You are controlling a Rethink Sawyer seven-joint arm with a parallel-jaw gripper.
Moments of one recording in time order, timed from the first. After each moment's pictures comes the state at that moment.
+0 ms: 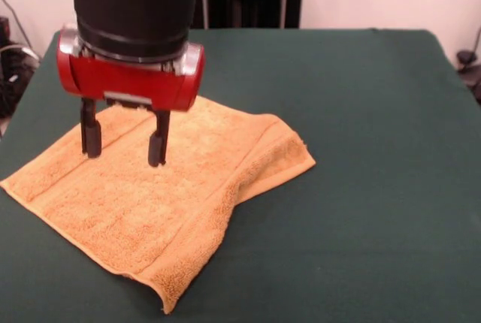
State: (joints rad) arm -0.23 -0.33 -0.06 0.76 -0.12 1.05 1.58
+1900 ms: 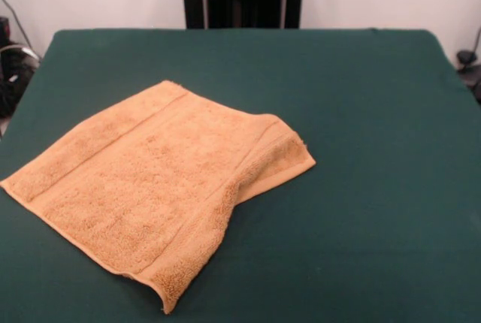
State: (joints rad) arm -0.26 -0.77 -0.07 1.21 -0.11 1.02 1.58
